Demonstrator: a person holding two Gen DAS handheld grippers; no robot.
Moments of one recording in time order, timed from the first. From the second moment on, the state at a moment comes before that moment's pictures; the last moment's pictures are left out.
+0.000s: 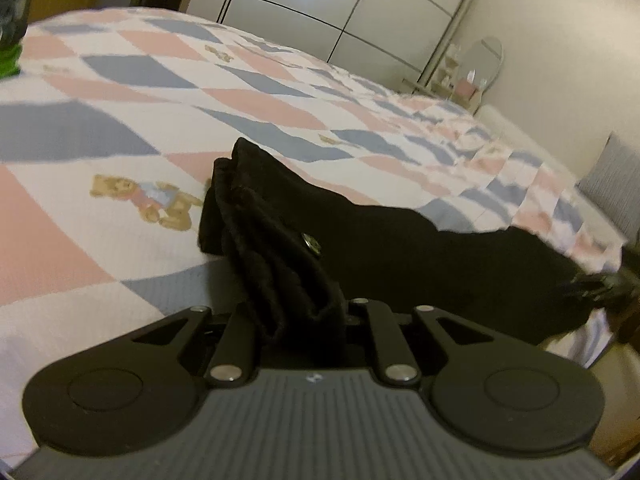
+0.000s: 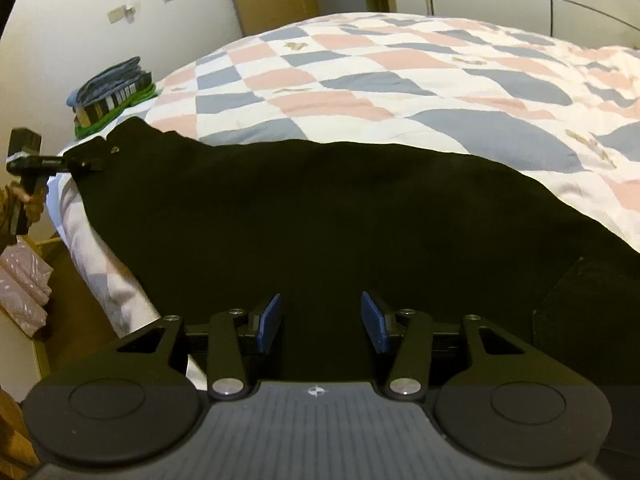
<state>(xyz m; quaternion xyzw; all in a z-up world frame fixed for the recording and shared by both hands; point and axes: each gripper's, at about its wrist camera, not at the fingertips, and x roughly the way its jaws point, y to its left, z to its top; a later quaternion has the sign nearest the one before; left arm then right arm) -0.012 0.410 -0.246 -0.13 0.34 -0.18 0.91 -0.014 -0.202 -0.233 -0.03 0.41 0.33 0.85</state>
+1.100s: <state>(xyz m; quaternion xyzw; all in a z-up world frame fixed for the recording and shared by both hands) -0.029 0.361 -0.196 -0.08 0.29 -0.13 0.95 -0.025 -0.213 -0.231 -0.03 0.39 0.32 0.86</state>
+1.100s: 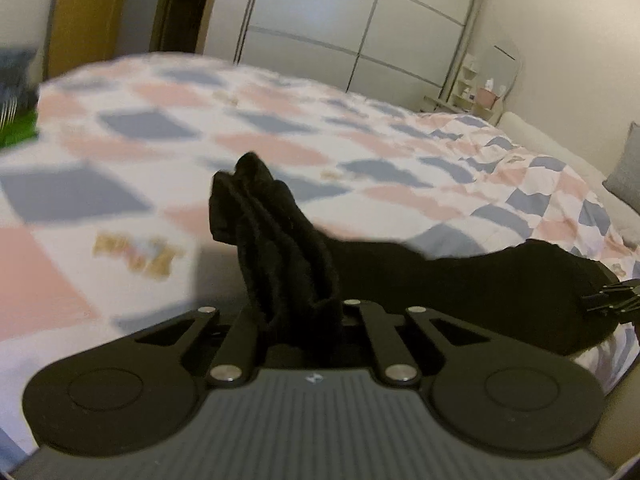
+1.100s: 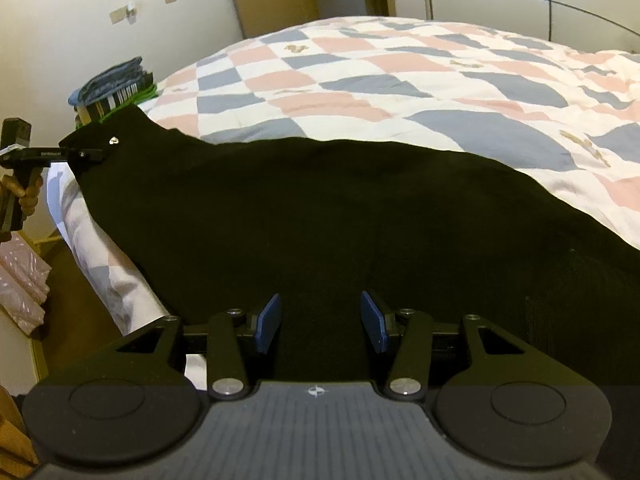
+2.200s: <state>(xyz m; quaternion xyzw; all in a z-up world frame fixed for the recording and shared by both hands) -0.082 0.056 -0.165 0.05 0.28 -0.34 0.90 -0.074 -0.298 -0.214 0.31 0.36 0.23 0.85</state>
